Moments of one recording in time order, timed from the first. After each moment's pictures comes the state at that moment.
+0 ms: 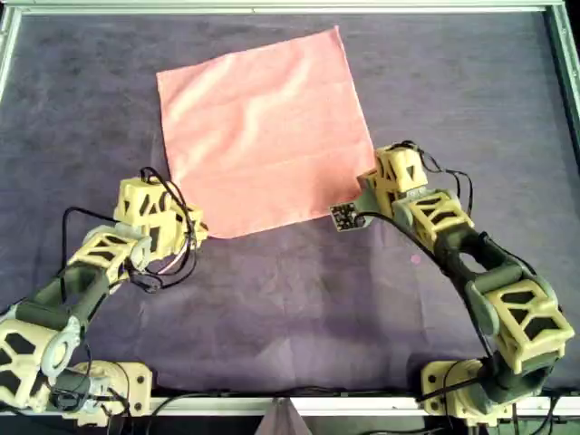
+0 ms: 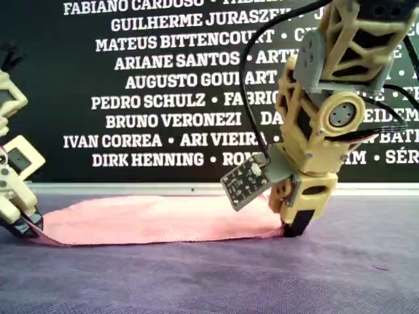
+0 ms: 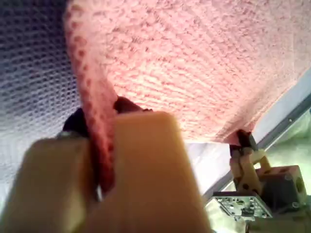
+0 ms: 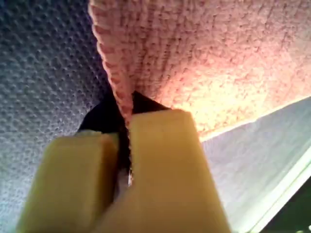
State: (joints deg) left arm -15.3 93.1 126.2 13.3 21.6 12.6; right arm 23.1 66.7 93.2 28.4 3.9 -2.0
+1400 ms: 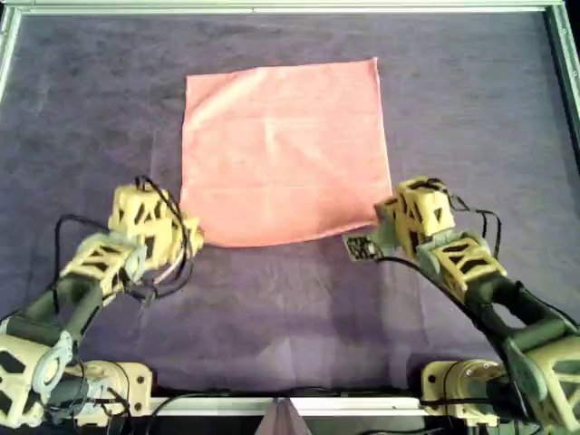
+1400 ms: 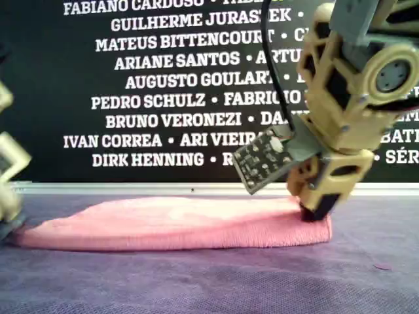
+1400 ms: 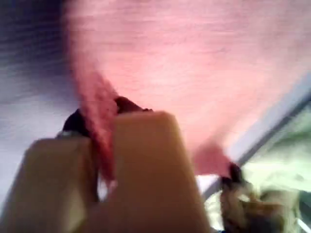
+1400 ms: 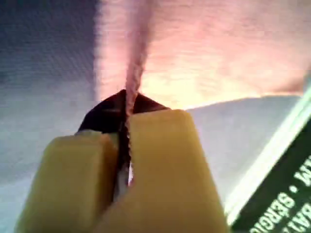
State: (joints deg) left arm -15.3 98.4 129.5 13.3 21.3 12.7; right arm 23.5 92.2 124.5 15.0 4.7 -2.0
